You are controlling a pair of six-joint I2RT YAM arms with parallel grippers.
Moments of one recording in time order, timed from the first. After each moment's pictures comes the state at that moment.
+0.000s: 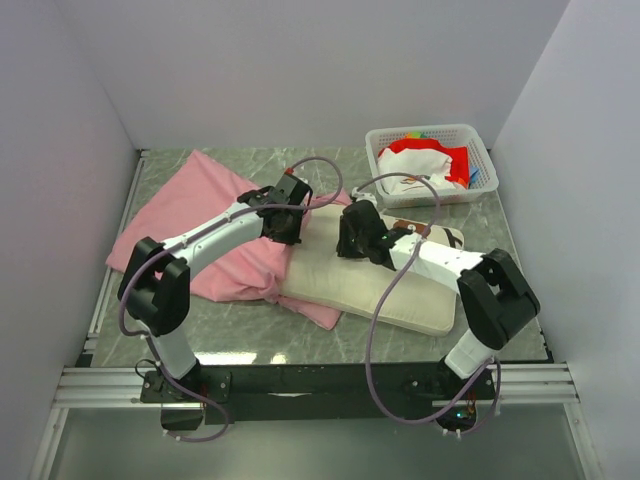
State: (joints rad) left arm -0.65 1.75 1.40 -0.68 -0.16 -0.40; right arm 0.64 1.61 0.98 -0.19 0.16 0.55
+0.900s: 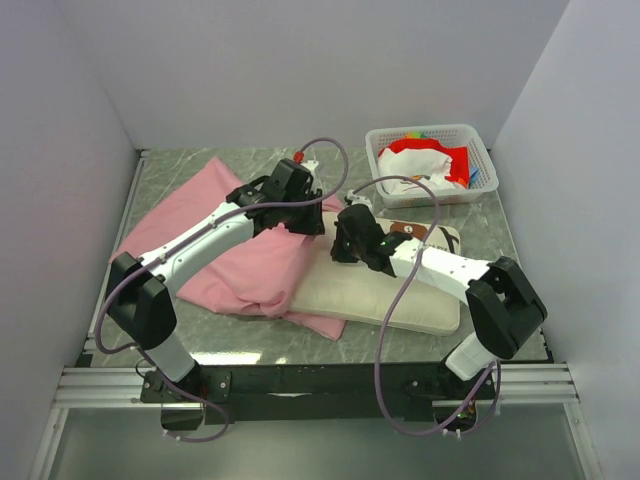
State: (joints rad) left arm -0.69 1.65 1.48 -0.61 0.10 -0.47; right arm 0.70 1.56 0.97 -0.18 0.13 0.64
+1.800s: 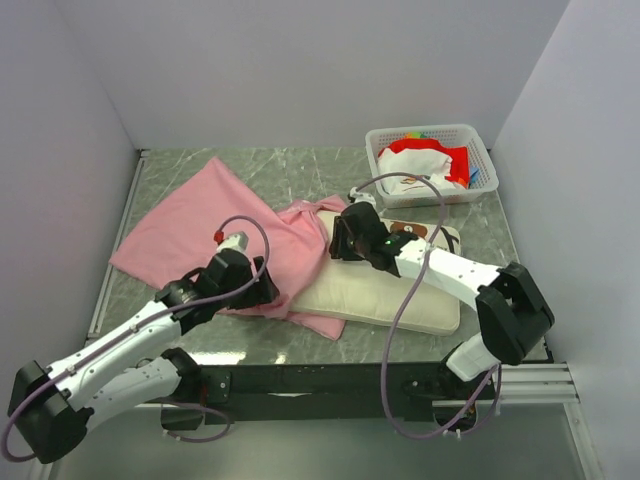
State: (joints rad) left arm -0.70 0.90 0.64 -0.54 -0.13 -0.82; right arm 0.69 1.53 0.98 -0.22 0.15 0.61
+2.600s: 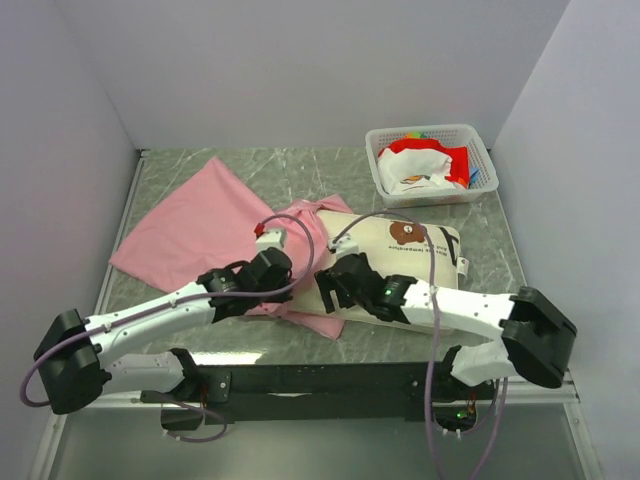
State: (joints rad) left arm -0.95 1.16 0.77 -0.45 -0.33 -0.81; right arm 0.99 1.31 0.70 -0.21 0.31 0.44
